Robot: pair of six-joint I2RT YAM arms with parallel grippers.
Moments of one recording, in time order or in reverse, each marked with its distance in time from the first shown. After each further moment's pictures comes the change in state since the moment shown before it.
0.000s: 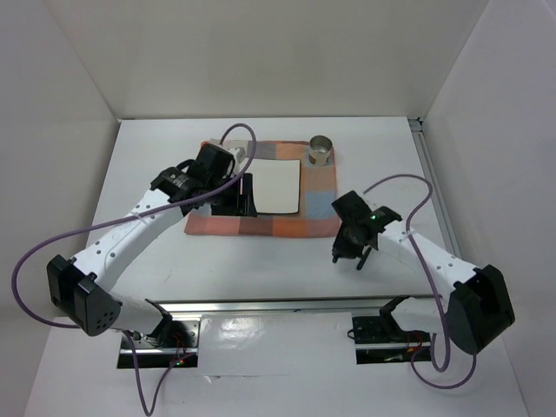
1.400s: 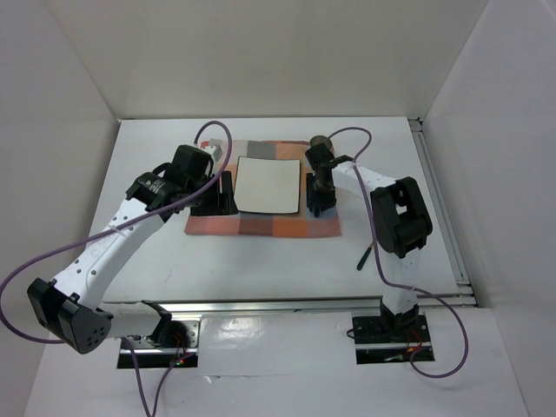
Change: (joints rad) left arm 0.089 -0.121 -0.035 -0.061 -0.075 0.017; right arm -0.128 0.779 0.649 0.191 -0.052 -0.564
